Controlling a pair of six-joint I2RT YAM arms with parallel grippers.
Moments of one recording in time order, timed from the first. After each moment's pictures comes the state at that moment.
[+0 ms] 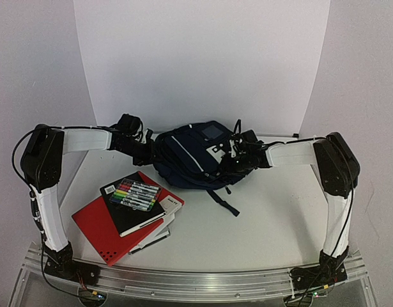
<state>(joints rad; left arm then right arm) -0.43 1.93 1.40 -0.31 0.47 -0.60 0.55 2.04 1.37 -0.13 -0.13 0.42</state>
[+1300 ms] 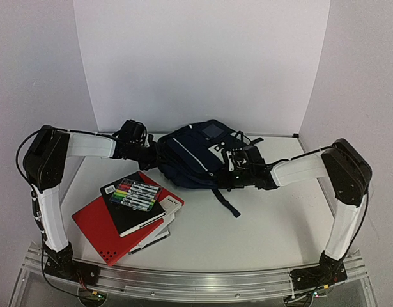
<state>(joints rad) -0.46 1.94 1.31 -0.10 0.45 -0.85 0.63 1.92 1.08 0.15 -0.23 0.47</state>
